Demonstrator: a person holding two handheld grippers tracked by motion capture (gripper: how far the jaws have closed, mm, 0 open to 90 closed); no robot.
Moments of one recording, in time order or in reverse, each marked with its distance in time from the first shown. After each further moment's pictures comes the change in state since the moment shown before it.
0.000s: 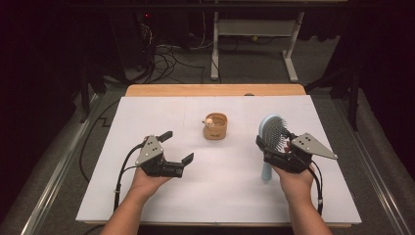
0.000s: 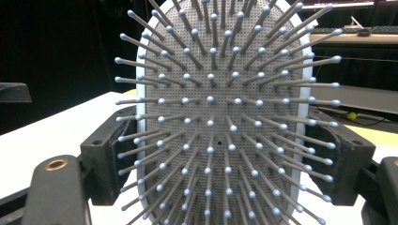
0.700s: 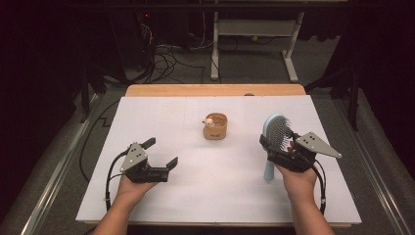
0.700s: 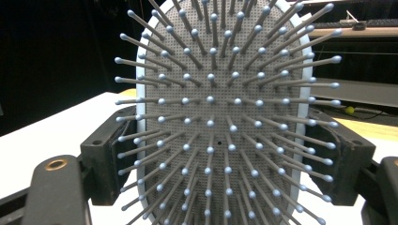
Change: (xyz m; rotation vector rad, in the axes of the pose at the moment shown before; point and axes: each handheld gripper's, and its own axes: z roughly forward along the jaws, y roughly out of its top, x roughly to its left) left arm 0.014 -0.018 -0.030 0.037 0.090 -0.034; right arm -0.010 -0.001 -0.003 0.005 -0.012 0.029
